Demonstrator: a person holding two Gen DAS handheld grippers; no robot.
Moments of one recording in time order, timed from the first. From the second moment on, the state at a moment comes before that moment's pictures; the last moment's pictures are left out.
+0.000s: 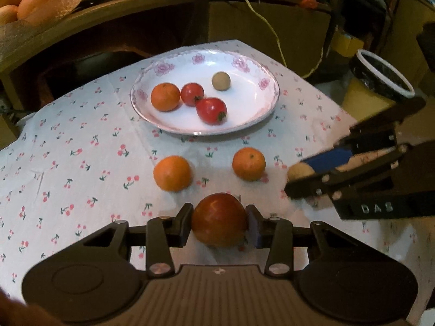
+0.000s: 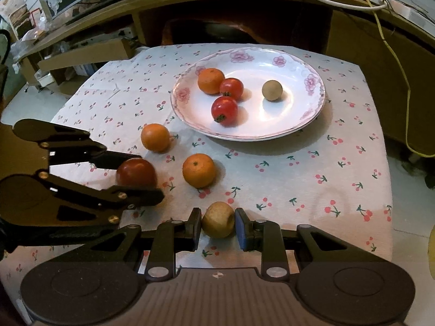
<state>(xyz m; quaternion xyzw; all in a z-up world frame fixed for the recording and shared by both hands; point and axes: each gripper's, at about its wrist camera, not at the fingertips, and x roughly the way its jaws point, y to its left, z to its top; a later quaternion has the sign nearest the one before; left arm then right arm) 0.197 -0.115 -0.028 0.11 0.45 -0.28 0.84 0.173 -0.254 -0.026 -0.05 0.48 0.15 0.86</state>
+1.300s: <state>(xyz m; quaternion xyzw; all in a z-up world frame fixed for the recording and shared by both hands) 0.197 -0.110 -0.026 0.11 0.44 -0.27 0.85 0.171 -0.253 -0.021 -0.06 0.47 0.15 0.87</state>
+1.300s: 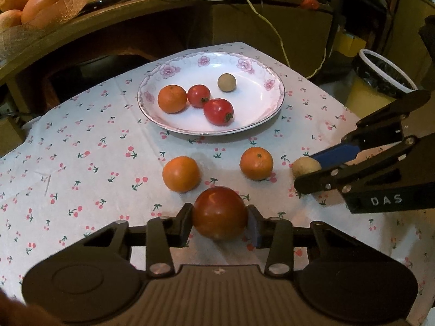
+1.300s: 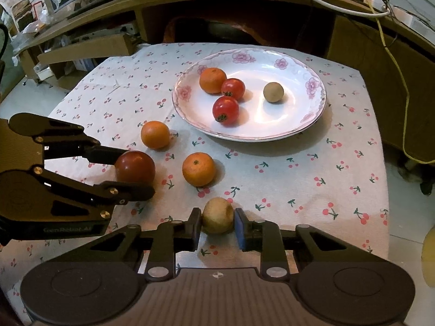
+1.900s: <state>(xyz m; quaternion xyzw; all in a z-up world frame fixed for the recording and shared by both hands) 0.218 -0.121 0.003 0.09 0.40 -0.27 0.87 0.187 -0.254 0.003 -0.03 0.42 0.13 0.90</state>
